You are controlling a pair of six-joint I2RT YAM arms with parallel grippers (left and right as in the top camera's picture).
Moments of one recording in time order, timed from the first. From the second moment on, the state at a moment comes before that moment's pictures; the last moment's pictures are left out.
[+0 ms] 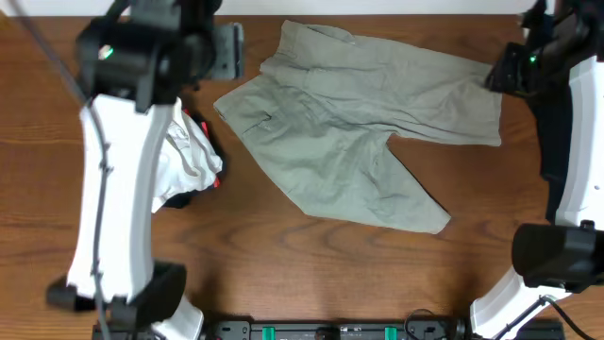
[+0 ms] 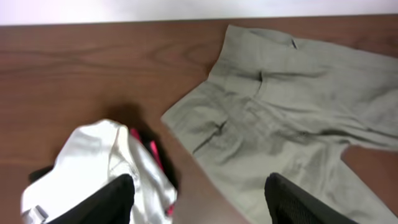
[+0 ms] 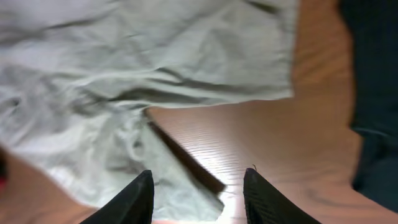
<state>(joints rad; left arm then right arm) -0.25 1.76 2.35 -1.46 -0.09 -0.17 -0.12 1.89 2.18 -1.52 -0.15 0.13</state>
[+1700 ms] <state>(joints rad) -0.25 1.52 2.25 -1.66 -0.09 -0.16 0.49 1.56 0.78 -0.67 0.06 0.16</state>
